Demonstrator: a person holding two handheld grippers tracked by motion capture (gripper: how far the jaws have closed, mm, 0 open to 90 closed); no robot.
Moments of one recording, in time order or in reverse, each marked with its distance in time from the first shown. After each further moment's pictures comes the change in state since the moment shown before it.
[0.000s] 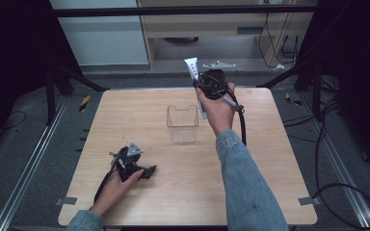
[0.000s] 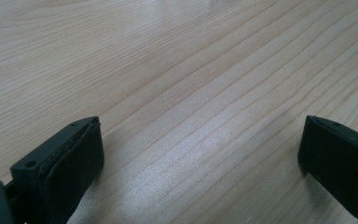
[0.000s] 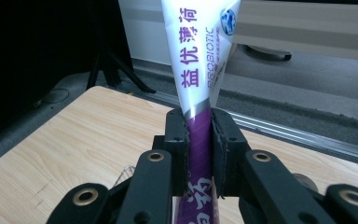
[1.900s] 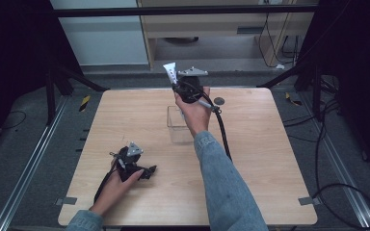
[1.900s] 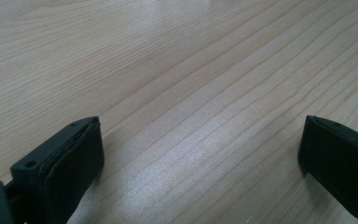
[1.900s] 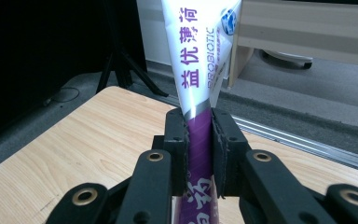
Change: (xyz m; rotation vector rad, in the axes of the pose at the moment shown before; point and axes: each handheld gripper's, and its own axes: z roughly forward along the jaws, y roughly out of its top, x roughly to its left) left arm 0.000 0.000 0.000 0.000 -0.001 0.001; right arm 0.042 -0.016 0.062 -0.022 0.046 -0.037
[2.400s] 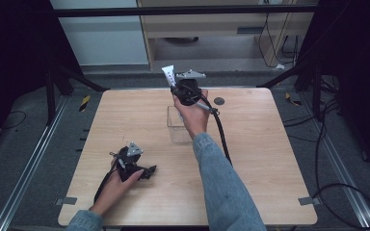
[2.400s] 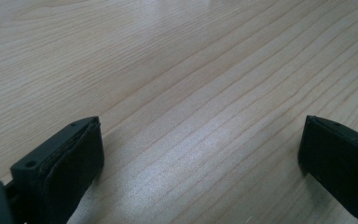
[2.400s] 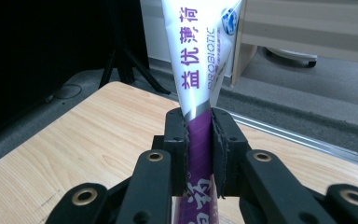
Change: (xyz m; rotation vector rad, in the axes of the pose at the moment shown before) left arm 0.000 0.000 0.000 0.002 0.000 0.002; right arm 0.003 -0.008 0.006 0.005 0.010 -0.009
